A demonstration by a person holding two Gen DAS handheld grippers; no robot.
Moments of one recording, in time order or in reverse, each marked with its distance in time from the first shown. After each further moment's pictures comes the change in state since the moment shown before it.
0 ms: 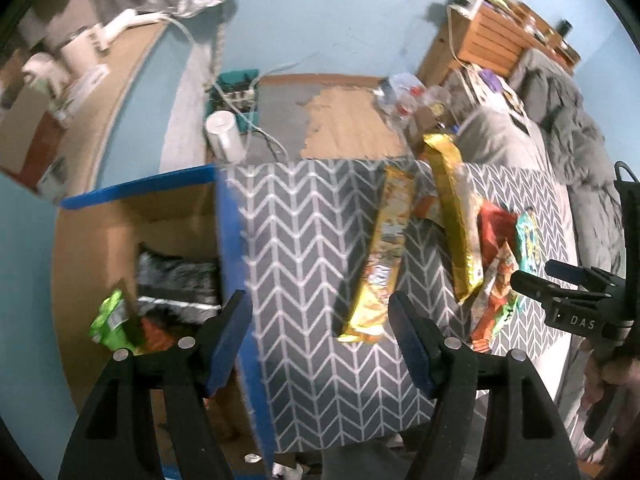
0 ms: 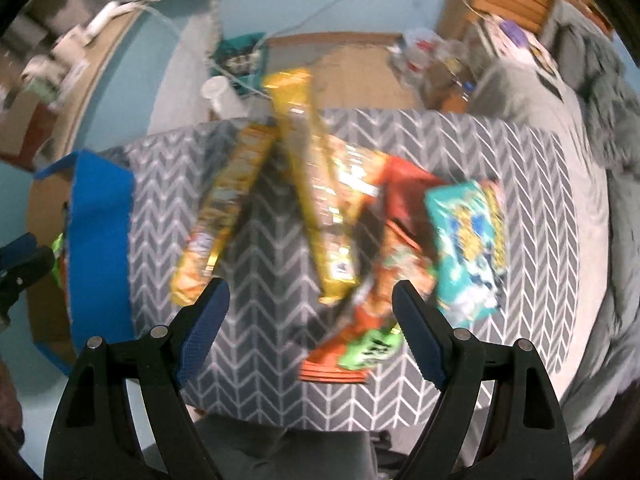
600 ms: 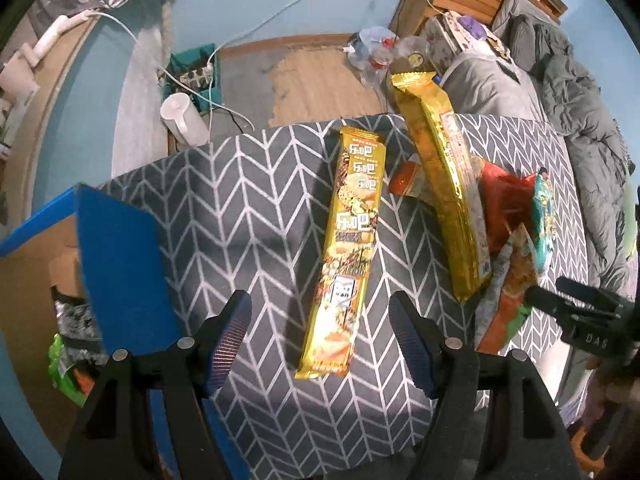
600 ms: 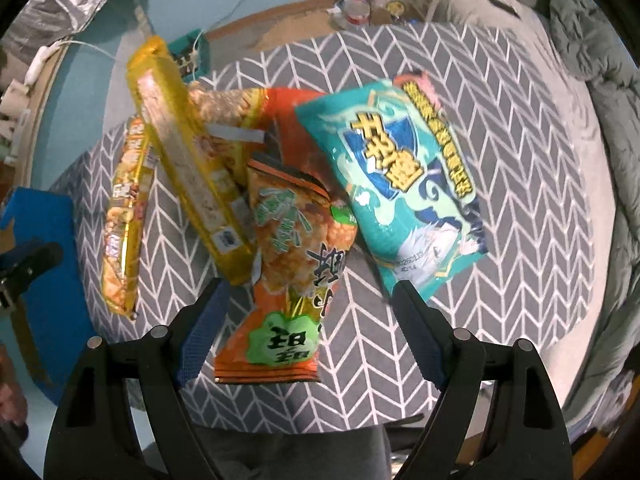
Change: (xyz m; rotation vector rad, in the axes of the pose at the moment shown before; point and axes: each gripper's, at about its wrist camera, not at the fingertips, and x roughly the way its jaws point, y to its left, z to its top) left arm 0.087 -0.047 0.023 0.109 0.130 -0.021; right arm 0.051 -0.074 -0.025 0.230 0.086 0.039
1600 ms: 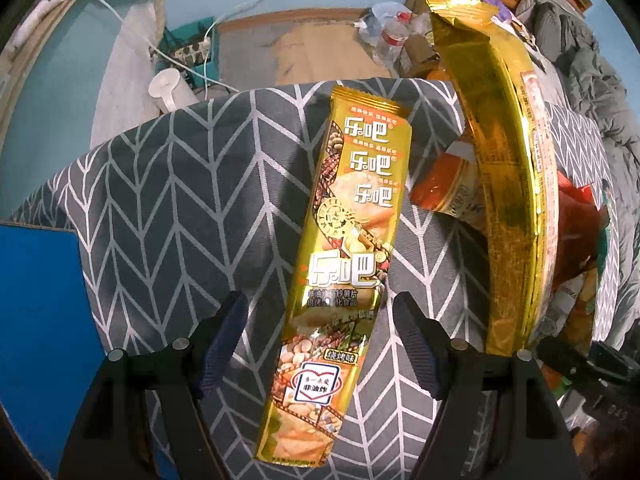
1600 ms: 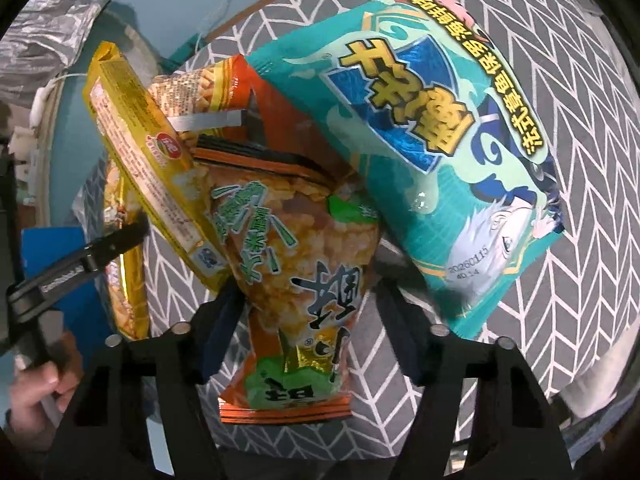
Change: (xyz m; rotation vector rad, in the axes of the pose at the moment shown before) left arm 0.087 -0.017 0.030 -0.025 0.074 0.033; right arm 0.074 0.006 0.003 0.116 0.040 0.188
